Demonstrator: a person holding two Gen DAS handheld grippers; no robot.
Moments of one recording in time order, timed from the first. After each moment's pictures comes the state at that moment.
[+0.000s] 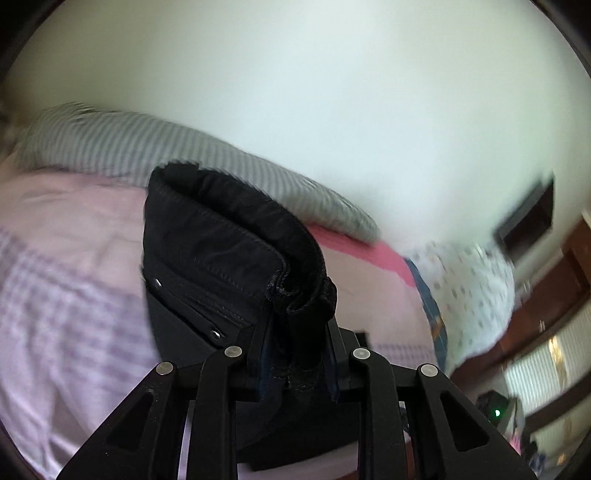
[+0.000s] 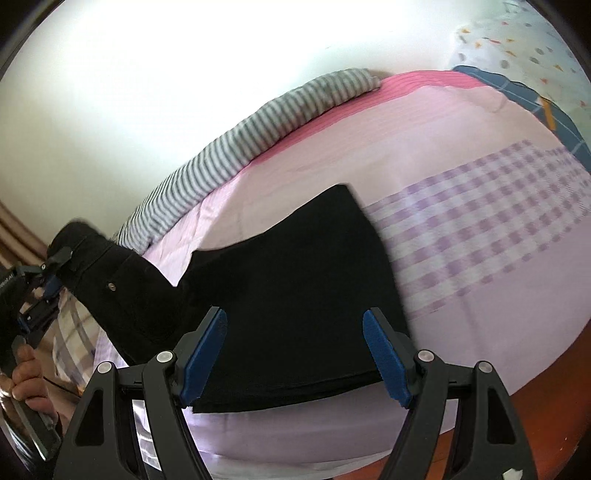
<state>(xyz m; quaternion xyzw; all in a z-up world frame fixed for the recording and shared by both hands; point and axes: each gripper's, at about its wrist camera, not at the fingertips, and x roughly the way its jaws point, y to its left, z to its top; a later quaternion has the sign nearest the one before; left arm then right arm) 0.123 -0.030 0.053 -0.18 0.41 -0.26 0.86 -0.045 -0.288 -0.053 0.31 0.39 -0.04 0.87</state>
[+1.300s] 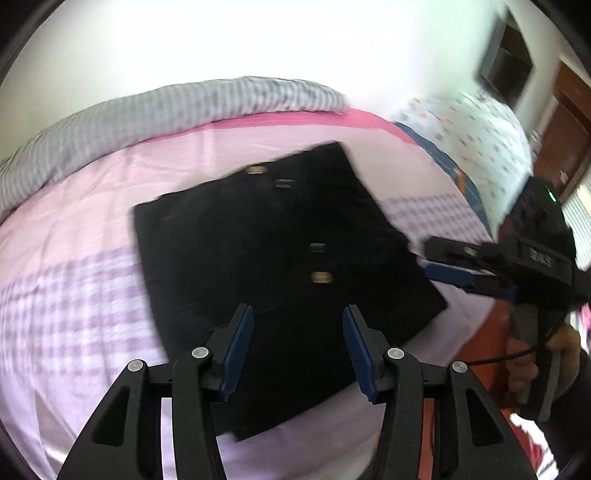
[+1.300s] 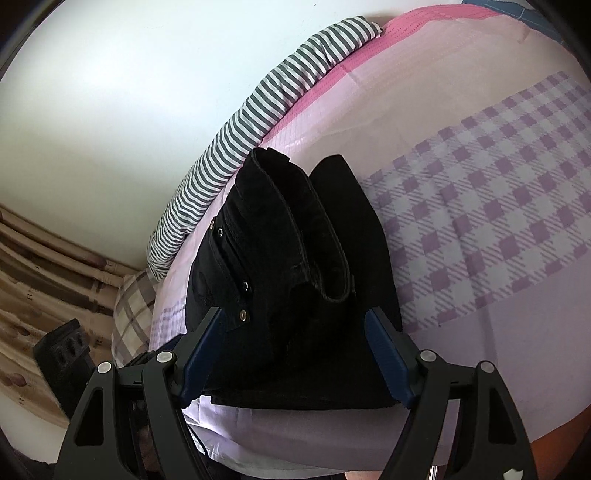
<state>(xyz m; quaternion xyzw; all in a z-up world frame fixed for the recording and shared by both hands) 0.055 -0.117 -0.046 0.05 0.46 -0.29 0.84 -0.017 -0.338 -0.108 0.40 0.41 0.09 0.81</state>
